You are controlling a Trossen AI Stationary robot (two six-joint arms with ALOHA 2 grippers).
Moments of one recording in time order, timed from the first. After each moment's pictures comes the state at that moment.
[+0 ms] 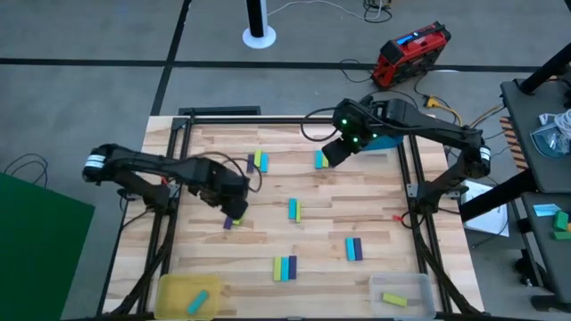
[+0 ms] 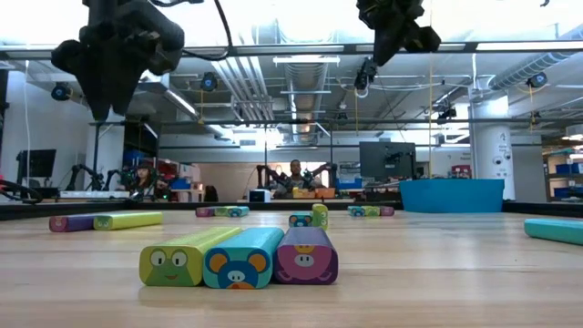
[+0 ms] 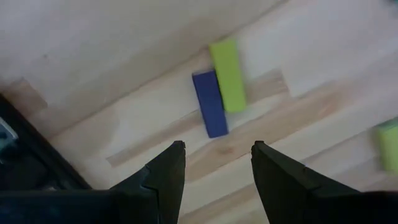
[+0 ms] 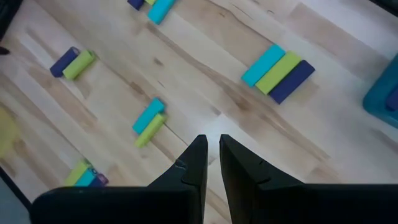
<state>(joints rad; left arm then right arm) -0.11 1.41 1.15 -1.26 0.02 -1.13 -0.29 1.54 1.68 -1.26 -0.05 0.63</state>
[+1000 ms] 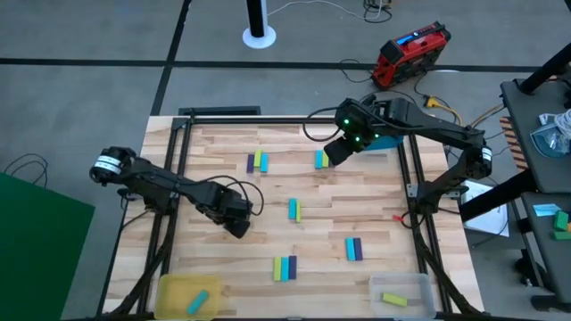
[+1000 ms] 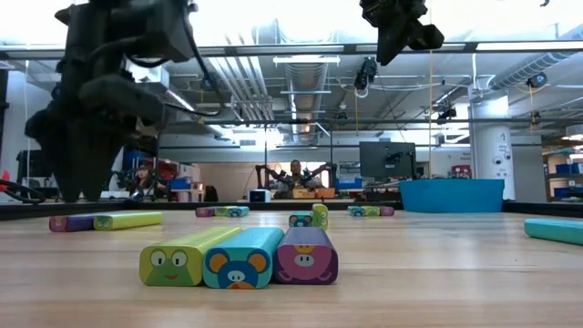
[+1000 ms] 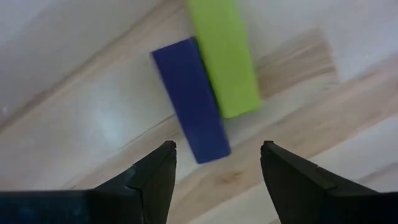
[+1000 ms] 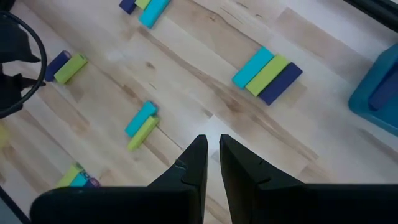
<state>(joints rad) -0.21 1.51 0.83 -0.84 0.07 -1.21 -0.29 1.53 1.68 -1.28 -0.01 0.63</state>
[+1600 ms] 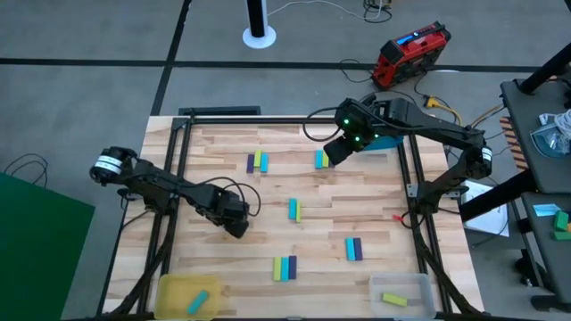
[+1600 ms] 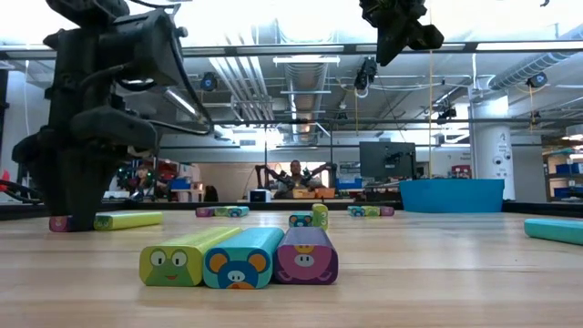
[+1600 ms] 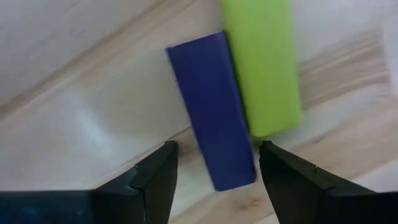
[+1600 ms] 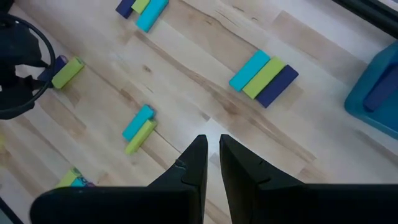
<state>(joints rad) -0.21 1.51 0.71 -0.68 0.07 -1.25 -0.29 1.53 1.68 -1.27 0.00 0.63</state>
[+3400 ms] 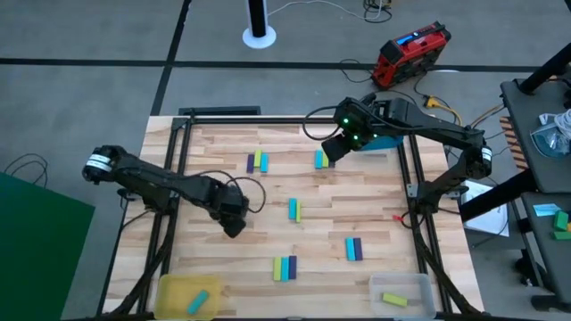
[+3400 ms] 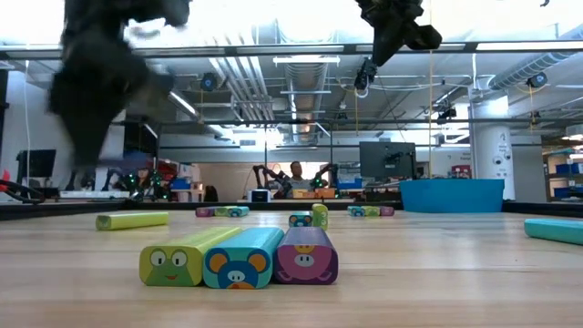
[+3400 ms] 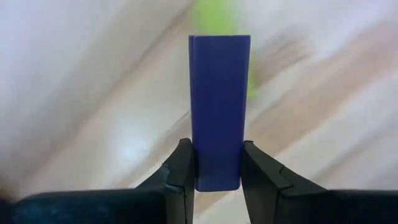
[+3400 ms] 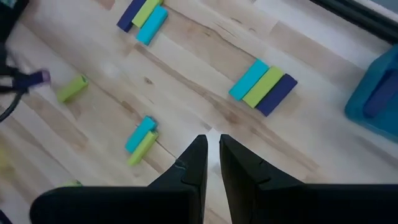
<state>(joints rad) -0.21 1.41 0.94 -0.98 -0.01 -0.96 -0.29 1.53 1.68 -1.24 0.02 0.69</state>
